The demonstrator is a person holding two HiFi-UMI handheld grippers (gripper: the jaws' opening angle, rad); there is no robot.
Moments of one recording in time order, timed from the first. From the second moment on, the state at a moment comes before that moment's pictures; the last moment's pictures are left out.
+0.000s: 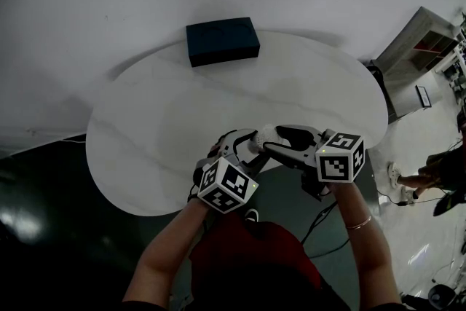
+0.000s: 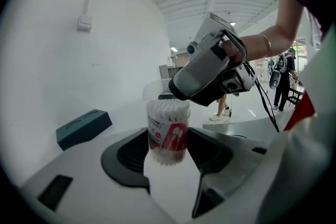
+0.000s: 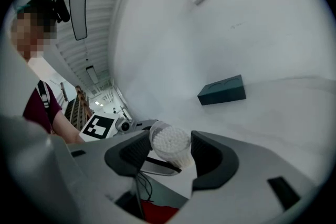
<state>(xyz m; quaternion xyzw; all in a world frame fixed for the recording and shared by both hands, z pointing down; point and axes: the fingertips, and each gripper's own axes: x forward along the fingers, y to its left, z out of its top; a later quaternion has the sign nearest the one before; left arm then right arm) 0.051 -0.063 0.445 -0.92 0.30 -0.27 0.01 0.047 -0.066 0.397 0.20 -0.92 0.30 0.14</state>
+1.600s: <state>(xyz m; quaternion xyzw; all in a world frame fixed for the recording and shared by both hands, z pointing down) 0.001 -0.092 0.458 -0.90 0.34 -0.26 -0.05 0.043 -0.136 0.374 0.29 -0.91 0.28 0.07</state>
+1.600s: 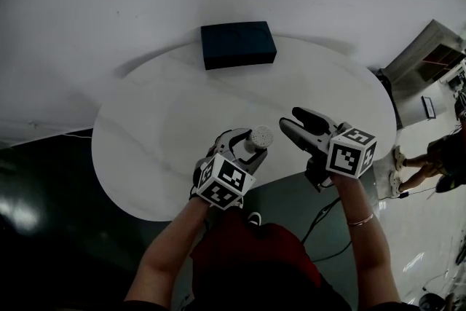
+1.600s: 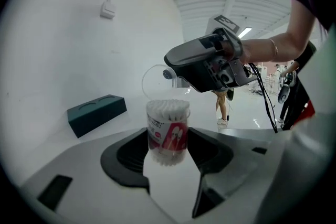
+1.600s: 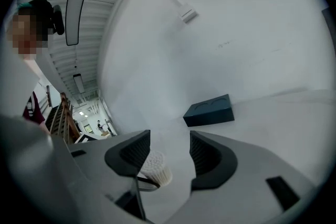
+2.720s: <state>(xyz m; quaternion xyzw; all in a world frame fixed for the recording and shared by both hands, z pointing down) -0.045 -0.182 0.469 -0.86 0.43 -0.23 -0.13 0.031 -0.159 0.436 0.34 -0.90 0.25 0.11</state>
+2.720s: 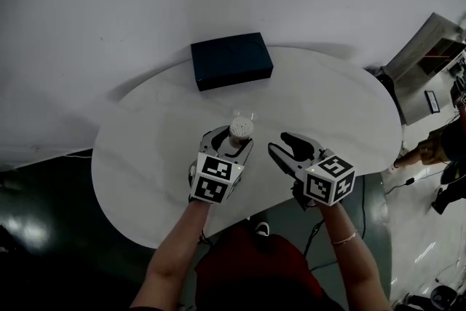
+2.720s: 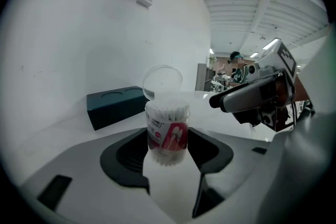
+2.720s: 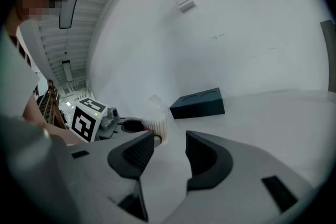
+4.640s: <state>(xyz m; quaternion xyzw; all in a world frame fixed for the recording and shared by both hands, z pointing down) -0.056 -0.311 0.525 -0.82 0.49 -0.26 -0.14 0.023 -0.199 0.493 0.35 -0.87 0.30 0.15</state>
